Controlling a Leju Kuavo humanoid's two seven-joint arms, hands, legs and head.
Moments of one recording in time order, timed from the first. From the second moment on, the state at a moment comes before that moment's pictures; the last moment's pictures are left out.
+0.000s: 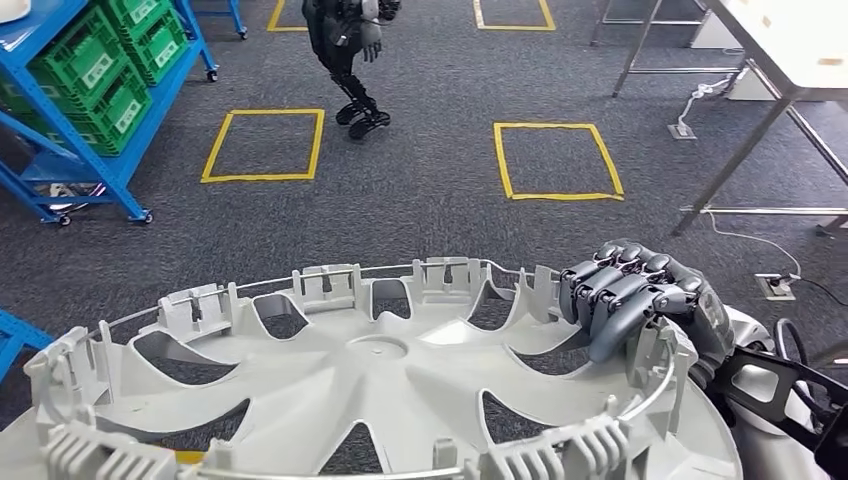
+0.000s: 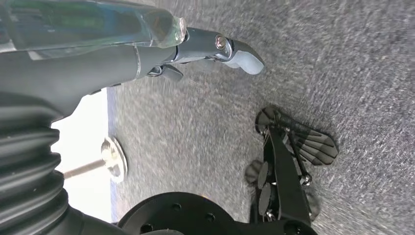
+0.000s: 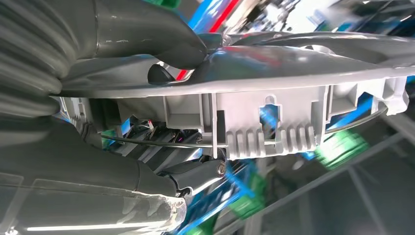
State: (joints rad) left arm -0.09 -0.09 1.39 -0.21 -0.91 -0.01 -0.03; right arm -0.41 -0.30 0.35 -1.97 -0.12 0.54 -0.63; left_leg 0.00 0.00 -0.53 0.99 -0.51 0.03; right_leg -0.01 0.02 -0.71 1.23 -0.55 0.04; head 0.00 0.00
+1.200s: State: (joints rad) left arm -0.07 -0.08 1.37 -0.21 -0.96 -0.04 -0.04; right arm -0.14 -0.42 0.14 -2.12 -0.10 0.57 -0.69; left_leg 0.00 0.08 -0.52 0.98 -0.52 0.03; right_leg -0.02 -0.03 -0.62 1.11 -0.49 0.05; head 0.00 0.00
